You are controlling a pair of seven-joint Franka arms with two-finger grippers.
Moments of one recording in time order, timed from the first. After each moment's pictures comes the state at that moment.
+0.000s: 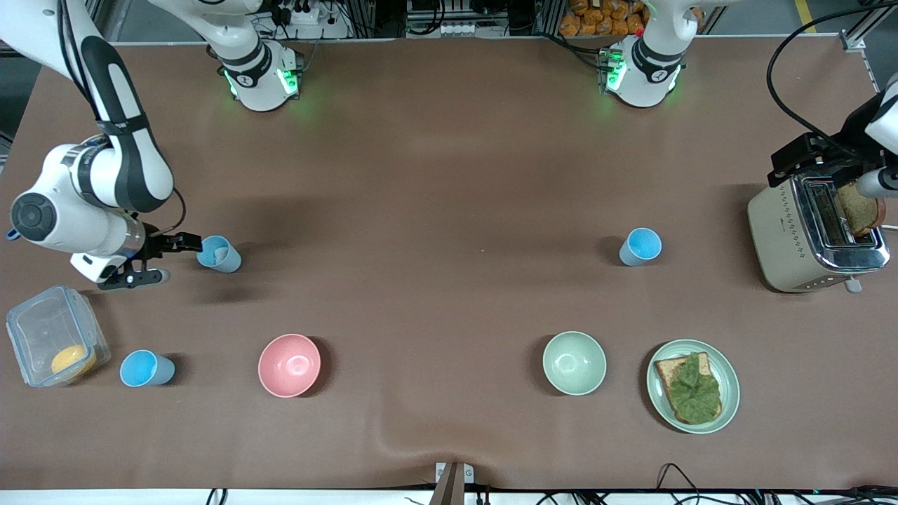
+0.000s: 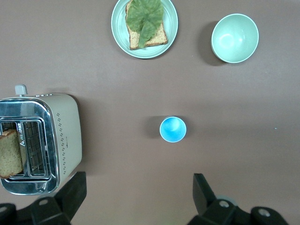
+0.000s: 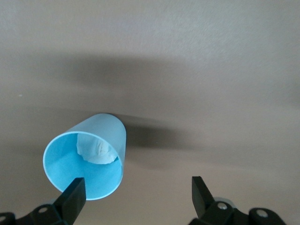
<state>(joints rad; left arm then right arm) 0.00 -0.01 -0.04 -1.56 -0.01 1.55 -0.04 -0.10 0.29 -0.05 -2.11 -0.02 2.19 -0.28</state>
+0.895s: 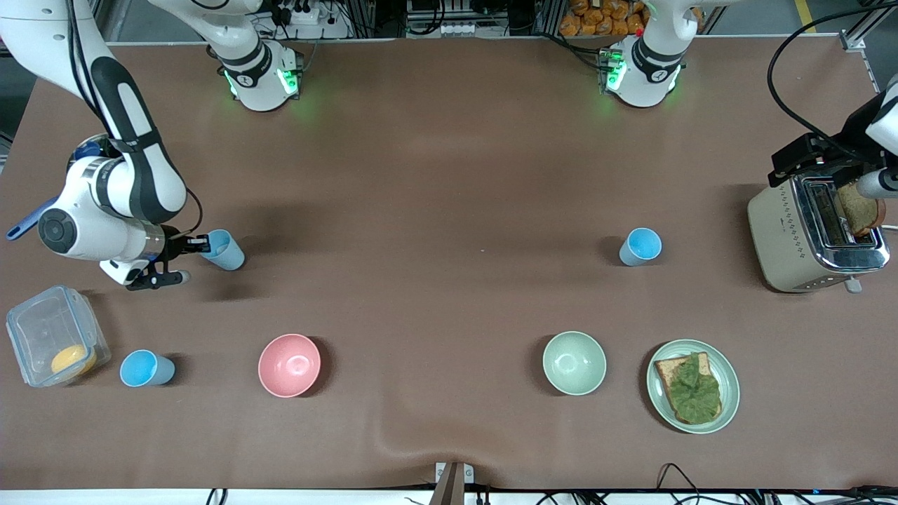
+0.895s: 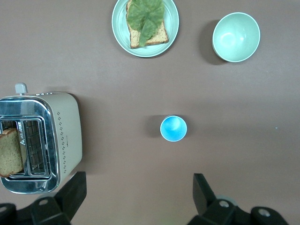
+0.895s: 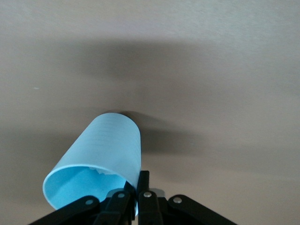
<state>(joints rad) 0.00 -0.01 -0.04 -1.56 -0.01 1.55 -0.04 -0.09 0.35 -0.04 -2.09 0.12 2.15 -0.31</state>
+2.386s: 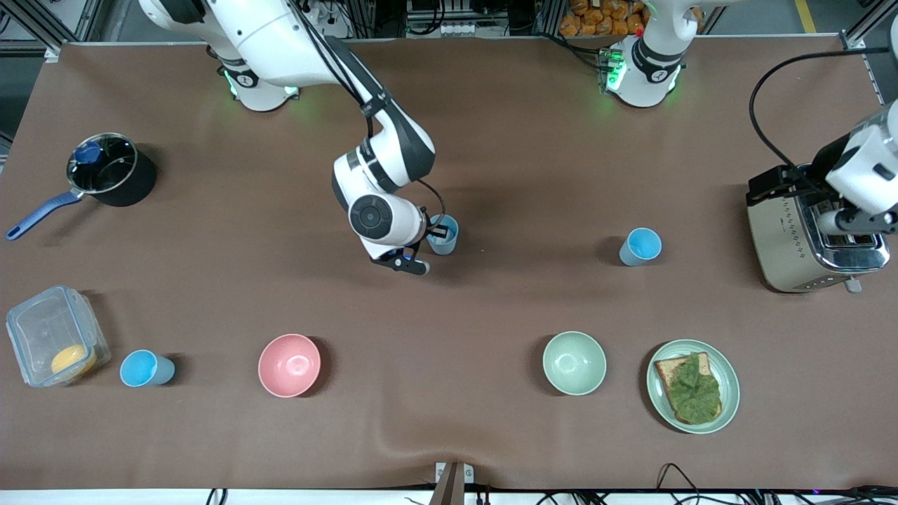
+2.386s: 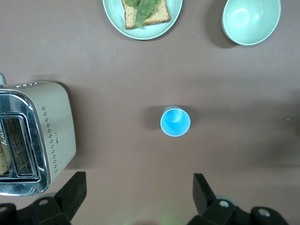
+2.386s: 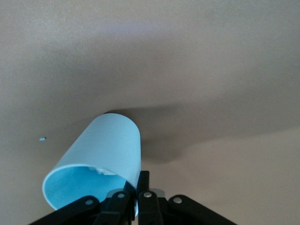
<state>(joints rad) 0.00 0.10 -0.04 -1.57 -0.01 1.54 -0.04 0.69 0.67 -0.02 -1.59 0.43 2.09 0.71</state>
